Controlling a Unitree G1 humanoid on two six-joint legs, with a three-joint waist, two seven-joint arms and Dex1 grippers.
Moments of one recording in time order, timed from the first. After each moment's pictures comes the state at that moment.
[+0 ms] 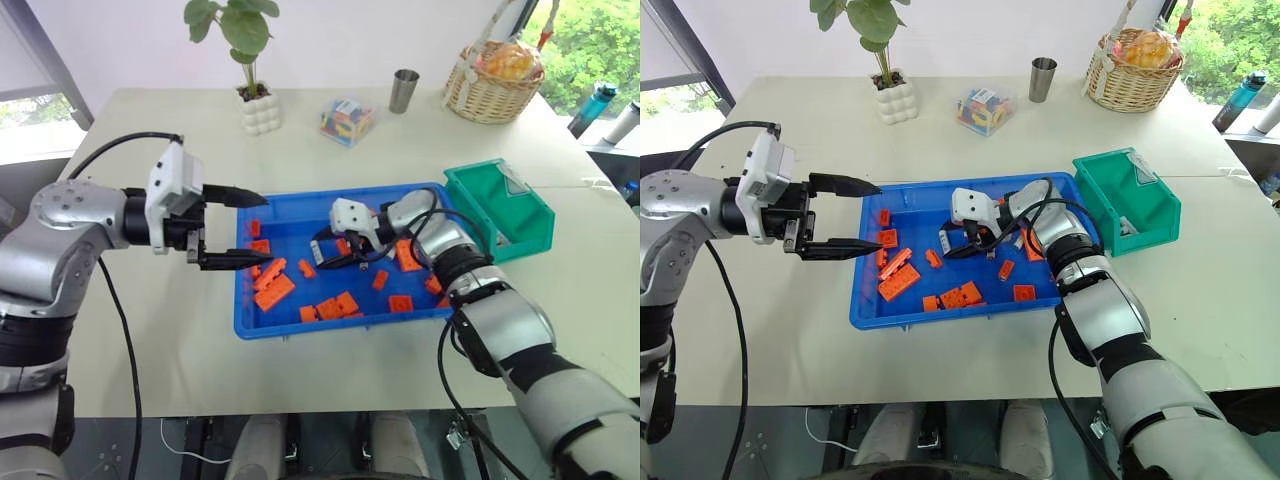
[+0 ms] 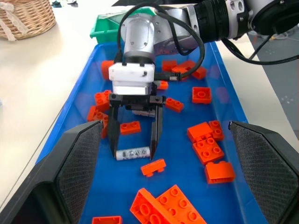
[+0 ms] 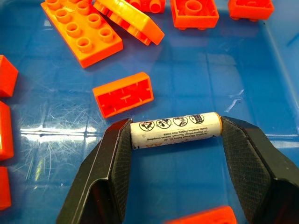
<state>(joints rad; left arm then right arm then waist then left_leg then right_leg) -0.58 0.88 0.05 -0.20 -0.60 0.54 -1.26 -1.08 -0.29 0.28 1.06 -0.10 -0.27 1.33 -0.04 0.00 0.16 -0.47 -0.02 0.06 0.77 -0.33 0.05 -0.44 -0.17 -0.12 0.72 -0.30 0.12</state>
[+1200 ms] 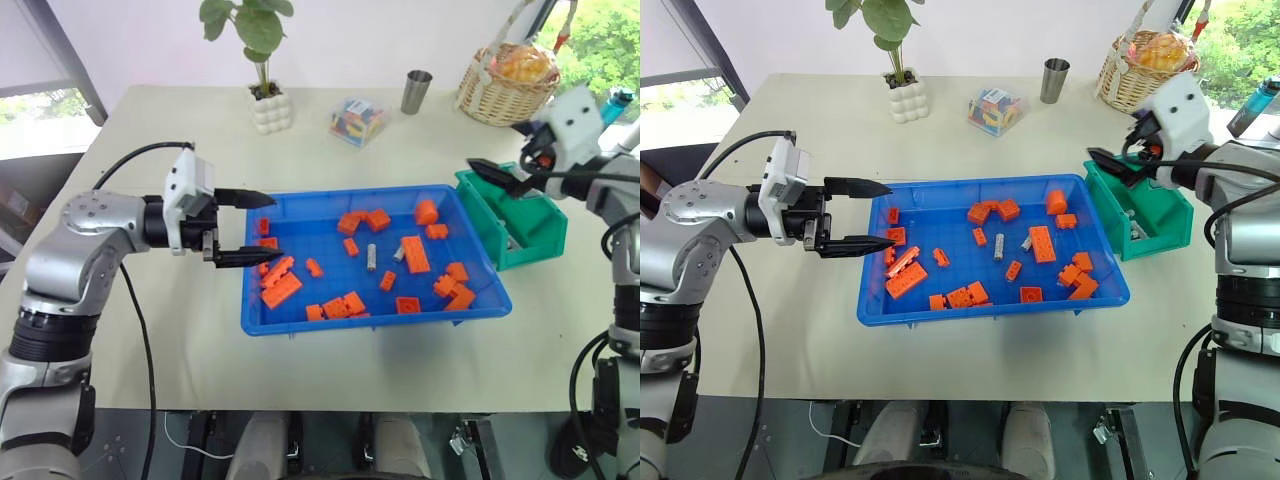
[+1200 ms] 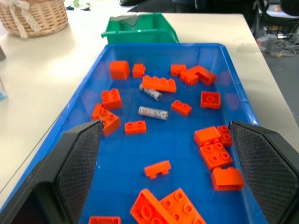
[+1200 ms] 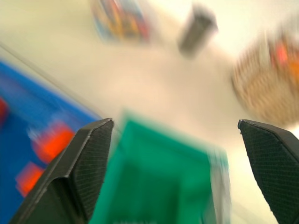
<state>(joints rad) -0.58 0.79 0.01 -0.13 -0.58 0.49 -1.24 -0.69 -0.83 -0.18 0.04 0.14 0.56 0.82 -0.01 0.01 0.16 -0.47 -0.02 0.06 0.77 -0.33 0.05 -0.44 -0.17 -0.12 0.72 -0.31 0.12</state>
